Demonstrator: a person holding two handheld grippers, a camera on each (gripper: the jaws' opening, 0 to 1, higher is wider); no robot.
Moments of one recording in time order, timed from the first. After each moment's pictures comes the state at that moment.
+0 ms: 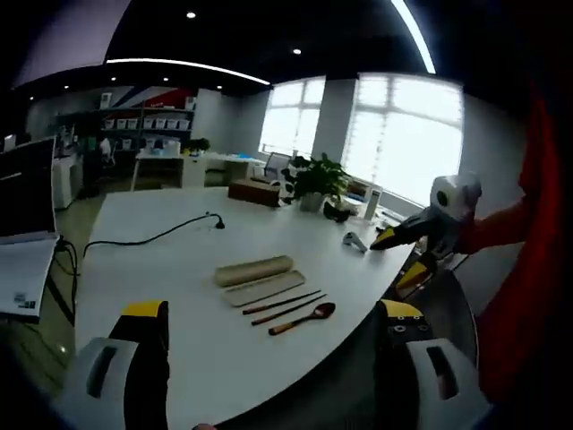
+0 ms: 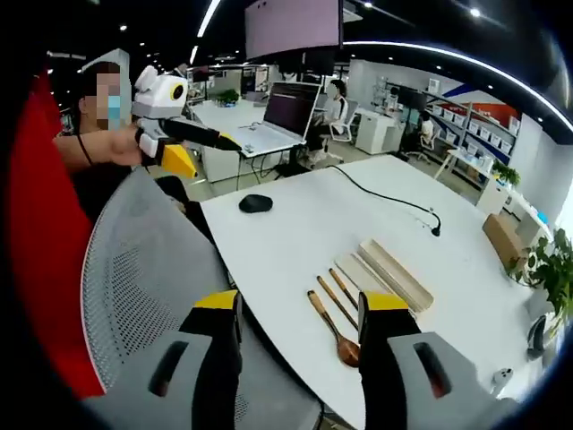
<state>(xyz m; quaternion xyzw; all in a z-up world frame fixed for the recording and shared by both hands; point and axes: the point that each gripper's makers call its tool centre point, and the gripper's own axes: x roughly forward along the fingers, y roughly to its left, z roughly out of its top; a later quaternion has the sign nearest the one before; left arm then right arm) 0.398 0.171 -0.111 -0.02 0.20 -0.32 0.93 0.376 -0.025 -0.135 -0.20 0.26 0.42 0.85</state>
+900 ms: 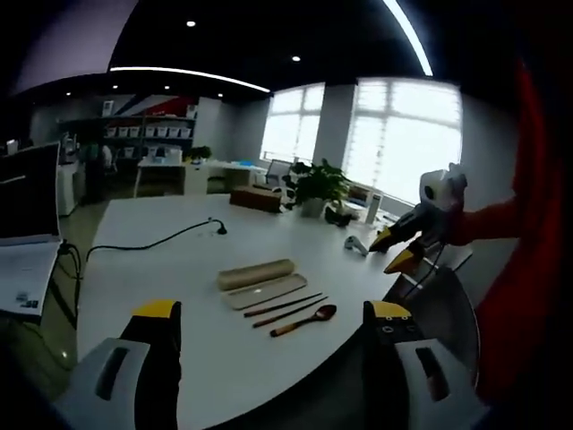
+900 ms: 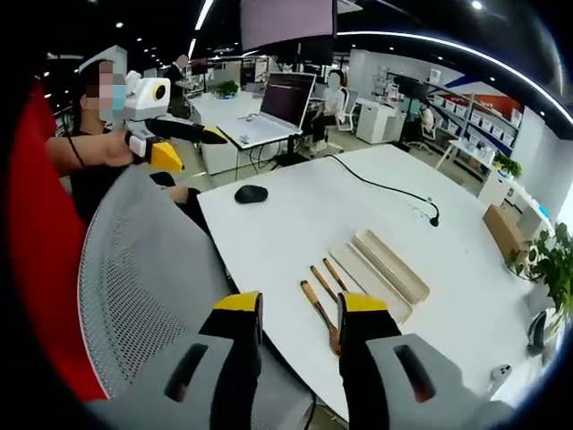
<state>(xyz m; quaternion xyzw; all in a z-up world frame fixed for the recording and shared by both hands) 0.389 0.172 -0.110 -0.02 0.18 -0.33 0.93 0.382 -0.036 -0.135 -0.19 0.28 0.41 0.84</state>
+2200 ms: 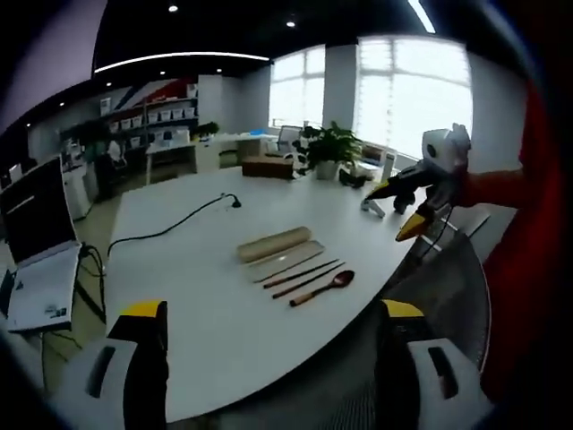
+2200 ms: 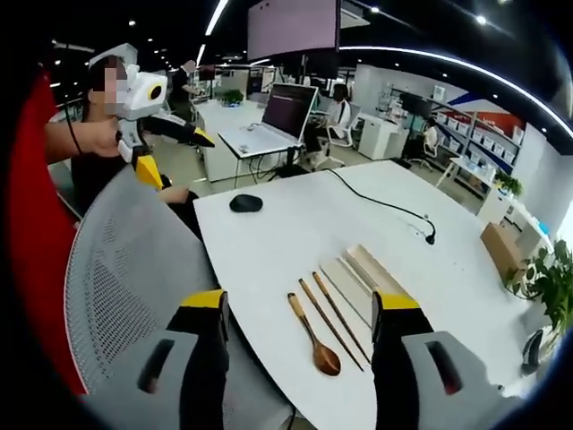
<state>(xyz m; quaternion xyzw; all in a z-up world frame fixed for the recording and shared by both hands) 0.375 0.179 -0.119 0.07 0.25 -0.29 0.92 0.408 -0.040 -0.130 -0.20 0.24 0.43 0.84</state>
